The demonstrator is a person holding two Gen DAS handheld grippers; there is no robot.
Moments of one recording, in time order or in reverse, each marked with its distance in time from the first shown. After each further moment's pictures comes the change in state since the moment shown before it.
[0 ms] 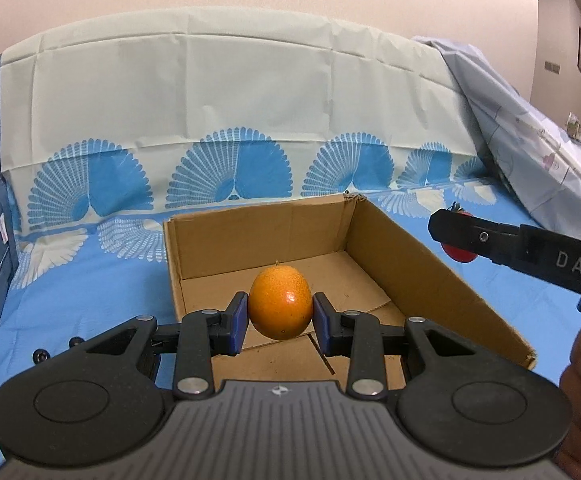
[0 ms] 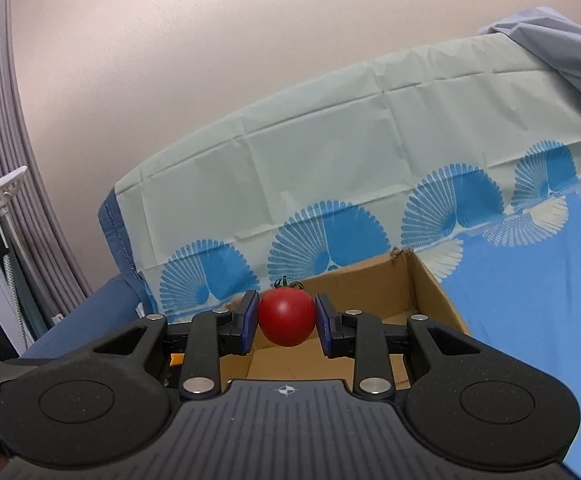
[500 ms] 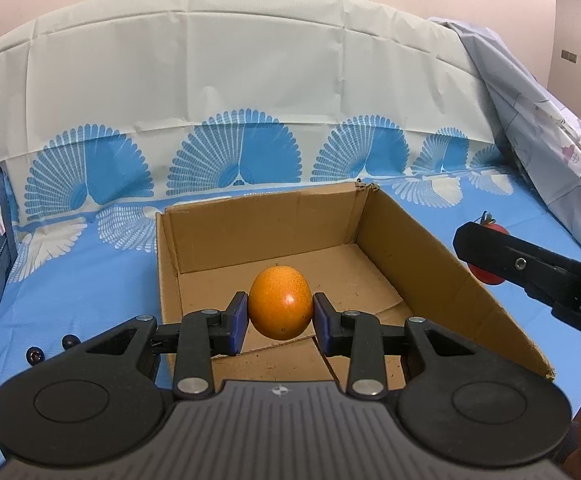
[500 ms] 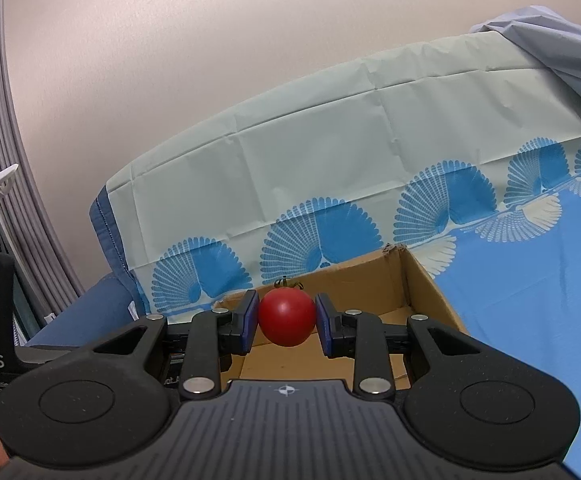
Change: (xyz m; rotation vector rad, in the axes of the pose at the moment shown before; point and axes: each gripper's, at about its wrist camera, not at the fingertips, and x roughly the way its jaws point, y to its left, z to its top) left arm 0.032 -0.007 0.013 -0.018 0.061 0.038; right arm 0.001 0.001 -0.003 0.003 0.004 -0.020
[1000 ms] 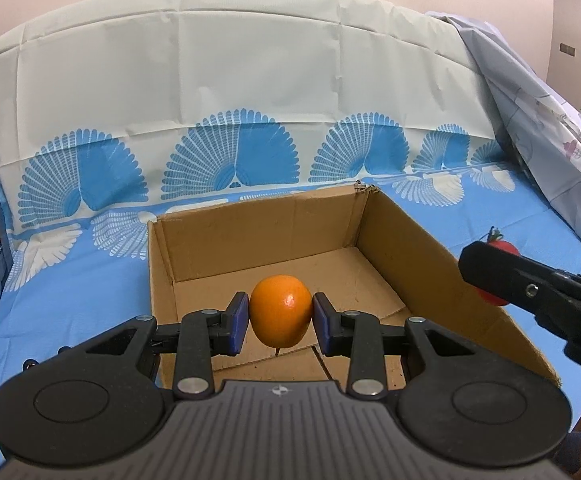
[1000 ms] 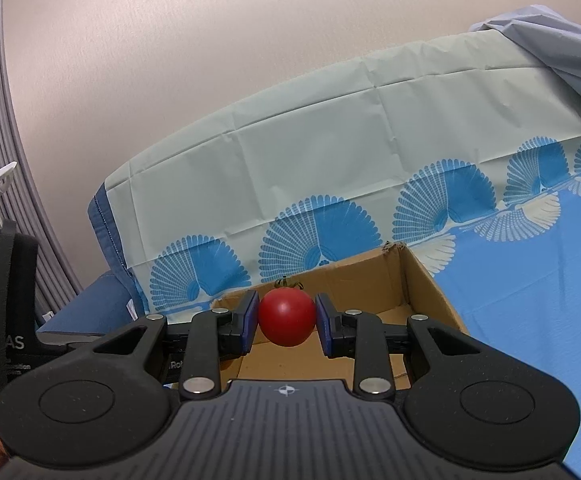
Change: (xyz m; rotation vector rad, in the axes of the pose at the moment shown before) left arm 0.013 -0.002 0.010 0.015 0.008 0.000; right arm 0.002 0.000 0.000 -0.001 0.007 -0.003
